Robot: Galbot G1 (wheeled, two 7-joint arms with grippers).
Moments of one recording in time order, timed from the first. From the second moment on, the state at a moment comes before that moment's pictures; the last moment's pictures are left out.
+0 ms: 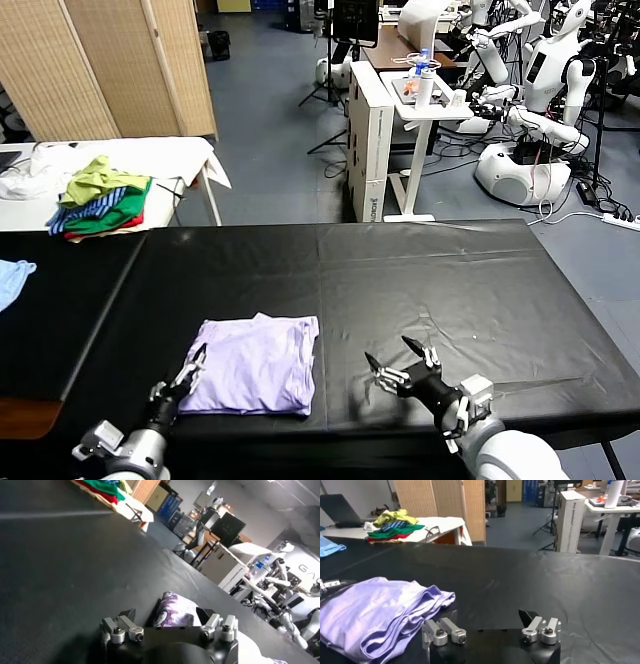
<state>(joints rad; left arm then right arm) 1.61 -1.54 -0.79 -2.02 -0.78 0.33 0.06 -1.48 0.95 0.34 2.25 0.56 -0.46 0.09</state>
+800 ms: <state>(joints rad) 1.63 -1.47 -0.82 -2.09 -0.51 0.27 0.03 -1.48 0.97 0.33 2.23 0.50 -0.43 0.07</state>
